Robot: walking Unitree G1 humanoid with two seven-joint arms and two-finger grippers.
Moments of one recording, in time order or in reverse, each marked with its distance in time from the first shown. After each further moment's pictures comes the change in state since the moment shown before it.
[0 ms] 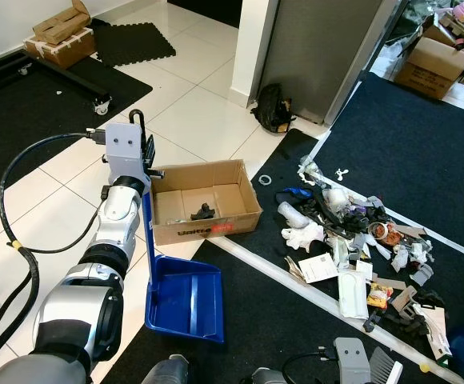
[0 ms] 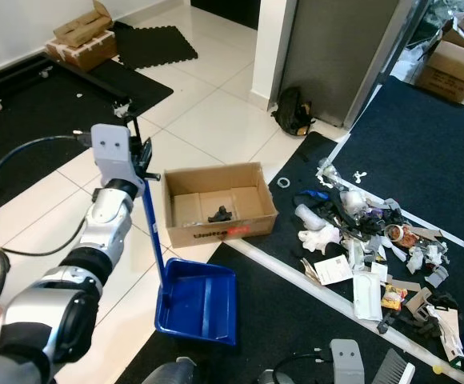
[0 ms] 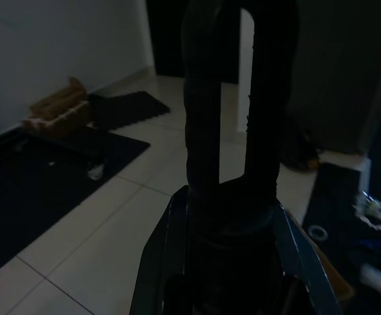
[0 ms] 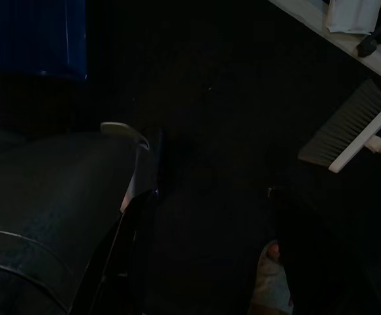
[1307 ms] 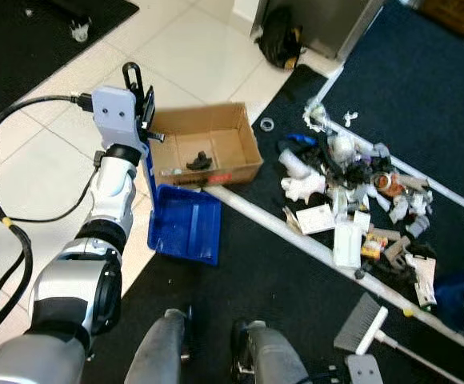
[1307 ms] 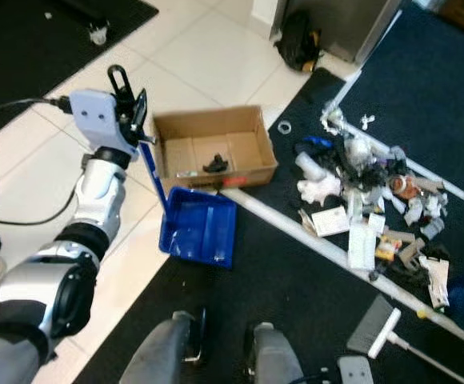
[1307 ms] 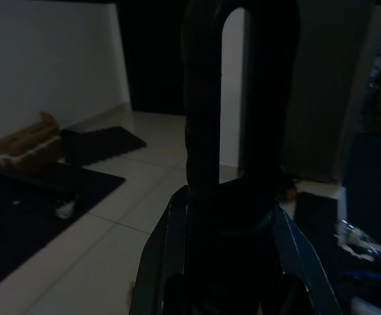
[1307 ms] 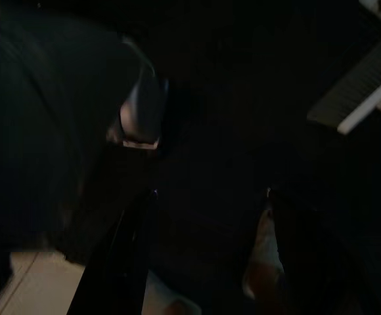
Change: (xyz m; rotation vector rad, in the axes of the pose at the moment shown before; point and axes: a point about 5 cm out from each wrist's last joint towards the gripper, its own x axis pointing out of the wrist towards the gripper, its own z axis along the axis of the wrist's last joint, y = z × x) left arm 0.019 0.004 0.073 0.036 -0.394 -0.056; right arm -0.035 -0.006 -0.021 -0.038 -0.186 0.091
